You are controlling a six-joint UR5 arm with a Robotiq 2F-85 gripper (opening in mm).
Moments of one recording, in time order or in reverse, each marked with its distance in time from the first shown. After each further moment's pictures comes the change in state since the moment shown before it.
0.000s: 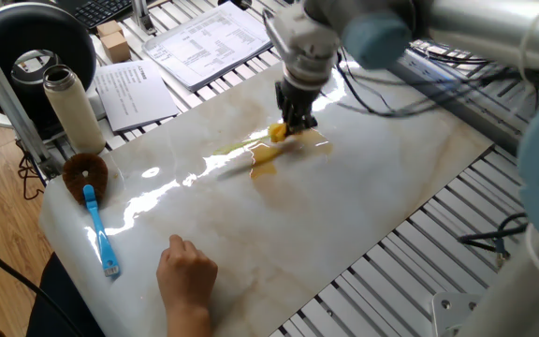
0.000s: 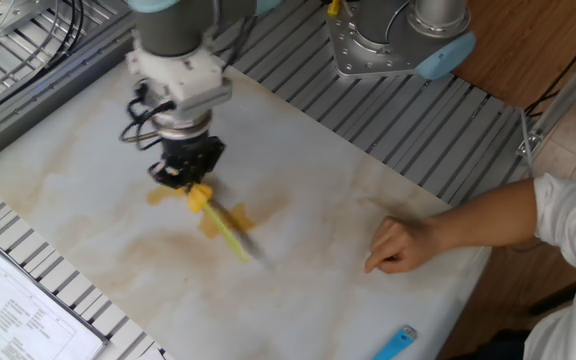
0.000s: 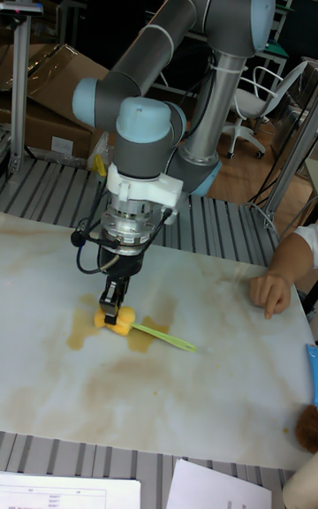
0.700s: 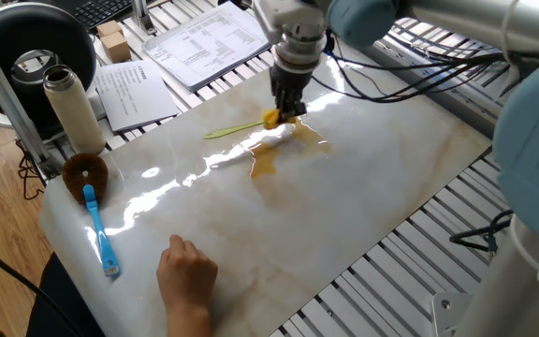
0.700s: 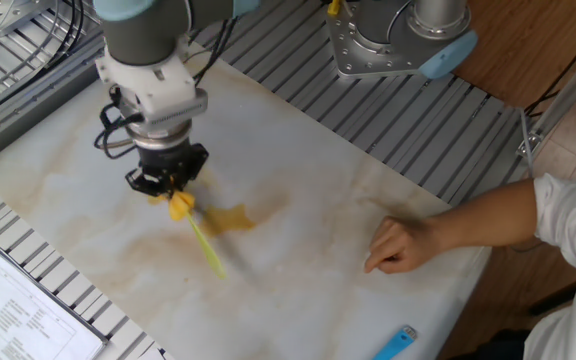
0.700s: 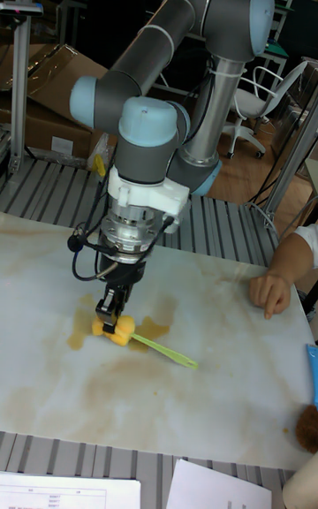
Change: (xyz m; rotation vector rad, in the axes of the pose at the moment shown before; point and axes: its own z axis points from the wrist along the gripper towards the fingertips) arm -0.025 -0.021 0.003 -0.004 -0.010 0.127
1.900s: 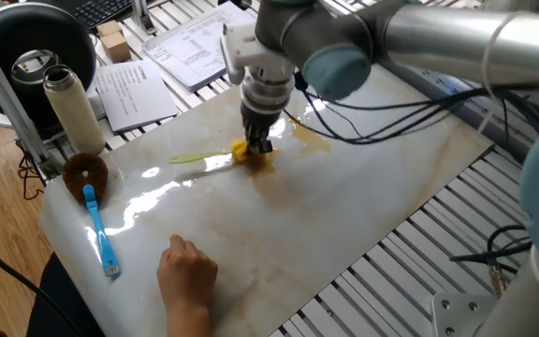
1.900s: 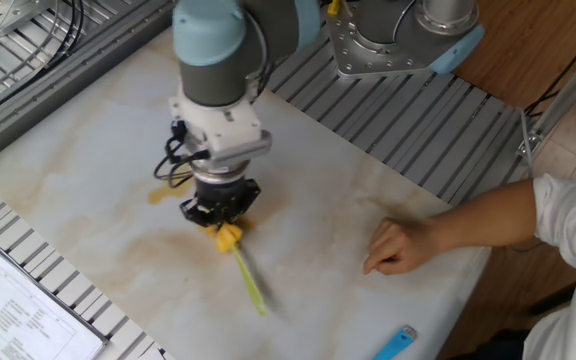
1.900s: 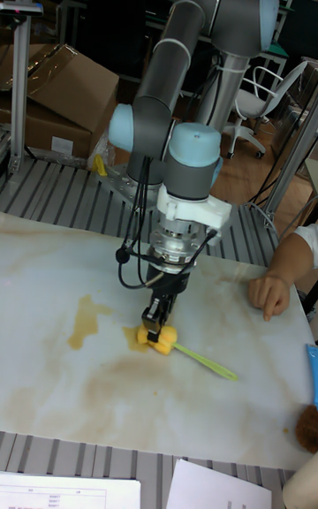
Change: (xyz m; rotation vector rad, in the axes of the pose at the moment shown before) arm -0.057 0.064 0.025 0.033 -0.033 0.099
